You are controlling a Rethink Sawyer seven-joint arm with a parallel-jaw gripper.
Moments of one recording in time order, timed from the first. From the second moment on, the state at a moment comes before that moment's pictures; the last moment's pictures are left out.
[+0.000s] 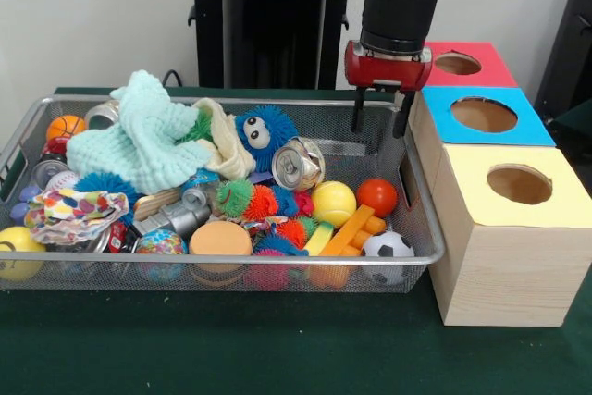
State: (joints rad) arm -0.01 -0.61 -0.08 1.93 -0.04 0.13 1.76
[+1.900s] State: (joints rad) arm 0.03 -0.38 -0.16 1.54 0.12 0.39 1.76
